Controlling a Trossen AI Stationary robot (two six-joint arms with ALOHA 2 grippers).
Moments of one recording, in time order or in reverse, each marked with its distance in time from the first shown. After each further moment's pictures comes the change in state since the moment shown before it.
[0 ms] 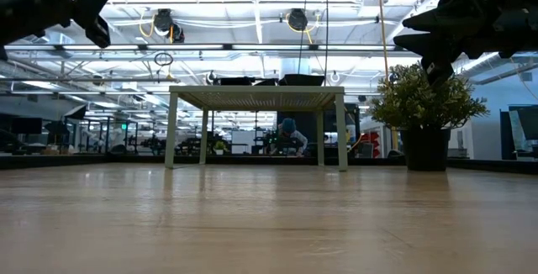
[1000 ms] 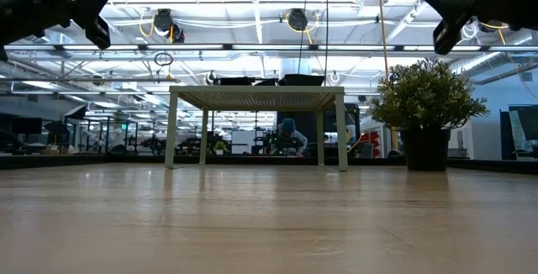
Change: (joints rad) left arm 0.000 0.000 0.000 -0.003 0.001 -0.015; right arm 0.000 -0.323 0.000 -0.023 0.000 0.000
